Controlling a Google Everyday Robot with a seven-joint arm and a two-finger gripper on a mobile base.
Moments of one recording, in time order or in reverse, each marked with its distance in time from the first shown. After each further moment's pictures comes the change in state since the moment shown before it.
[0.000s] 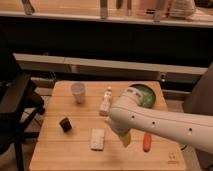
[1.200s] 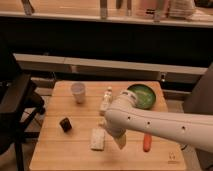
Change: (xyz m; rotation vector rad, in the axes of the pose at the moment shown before) arm -0.023 -0.006 0.016 -0.003 -0.058 -0.084
